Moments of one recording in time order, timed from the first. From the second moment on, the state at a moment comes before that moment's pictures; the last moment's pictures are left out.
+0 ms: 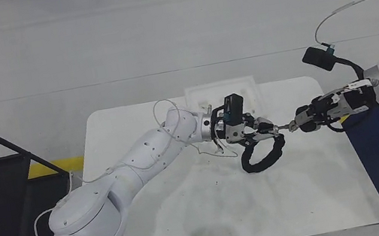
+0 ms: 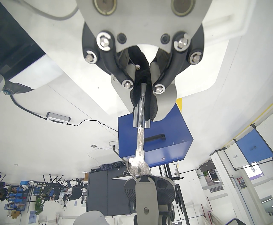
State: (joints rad) left arm 0.49 -1.40 -0.25 -0.82 1.37 -0.91 0.91; right arm -0.58 -0.50 0.88 -1.87 0.37 0.50 1.32
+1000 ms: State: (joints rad) left arm 0.49 -1.40 -0.28 -0.82 1.38 -0.93 0.89; right arm -0.55 -0.51 0.82 -1.88 0.35 0.53 1.29
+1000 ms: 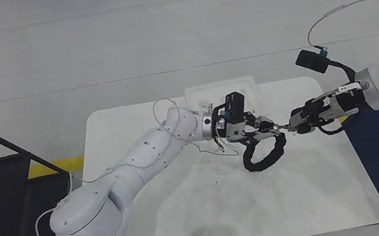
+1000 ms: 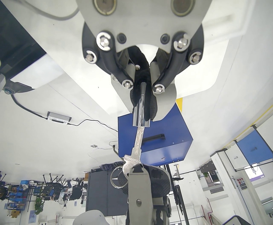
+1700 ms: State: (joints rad) left arm 0.49 -1.41 -0.30 -0.83 1.43 -0.93 0.89; right arm -0.51 -0.53 0.77 -1.87 0.35 0.54 1.28
